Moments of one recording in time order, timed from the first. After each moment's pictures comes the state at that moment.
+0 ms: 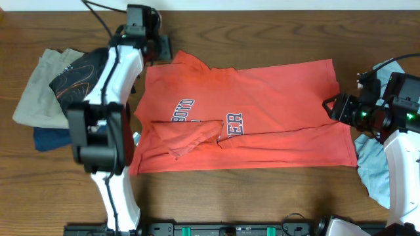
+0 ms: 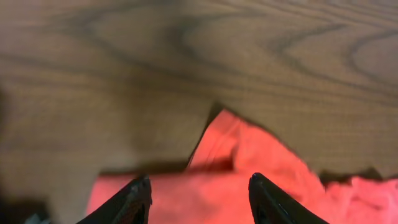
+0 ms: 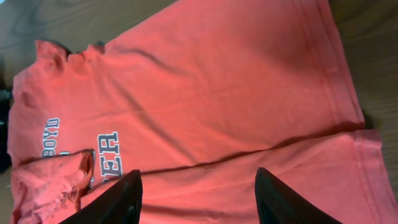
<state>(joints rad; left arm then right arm) -0.08 2.16 1.76 -0.56 0.16 -0.19 -0.32 1.33 1.03 -0.79 -0.47 0.08</state>
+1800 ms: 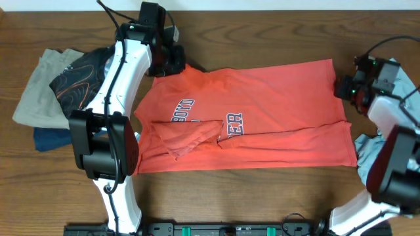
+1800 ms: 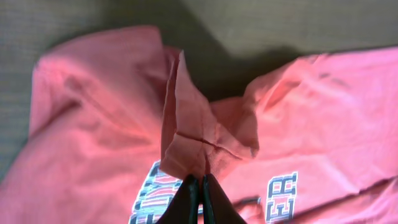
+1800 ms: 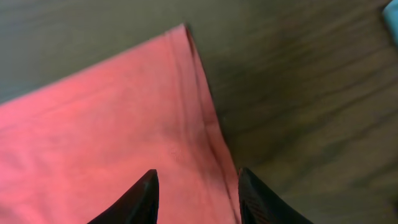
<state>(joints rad) -0.16 2.07 1.84 -1.06 0.30 -0.25 -0.31 1.87 1.09 -0.15 -0.23 0.04</state>
